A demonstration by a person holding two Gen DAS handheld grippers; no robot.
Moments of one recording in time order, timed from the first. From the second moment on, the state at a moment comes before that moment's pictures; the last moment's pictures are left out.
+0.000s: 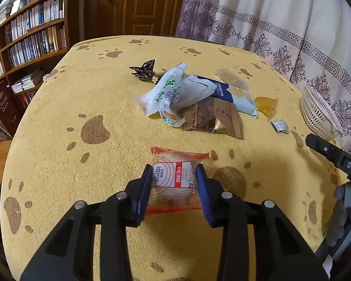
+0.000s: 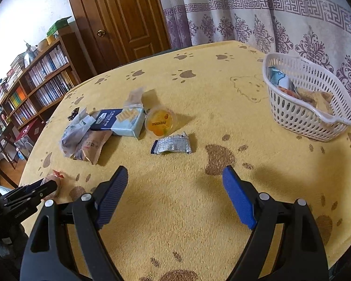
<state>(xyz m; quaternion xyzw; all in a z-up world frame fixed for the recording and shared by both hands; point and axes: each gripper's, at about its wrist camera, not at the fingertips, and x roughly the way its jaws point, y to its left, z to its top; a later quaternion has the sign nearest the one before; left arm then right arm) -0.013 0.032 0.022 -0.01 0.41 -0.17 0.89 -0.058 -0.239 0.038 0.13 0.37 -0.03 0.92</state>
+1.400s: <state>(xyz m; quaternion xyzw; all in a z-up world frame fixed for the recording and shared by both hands) -0.031 0.036 0.017 -0.01 0.43 -0.18 0.88 -0.014 -0.232 0.031 0.08 0.38 -0.04 0.92</state>
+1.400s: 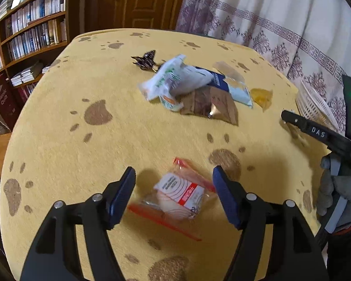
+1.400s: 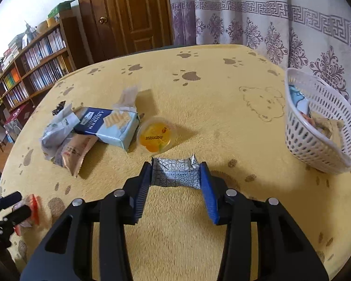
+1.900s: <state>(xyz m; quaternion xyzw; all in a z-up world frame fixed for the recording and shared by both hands) -0.043 0.033 0.011 0.02 0.44 -0.19 0.87 -0.030 -0.234 0.028 0.11 0.39 -0.02 0.92</state>
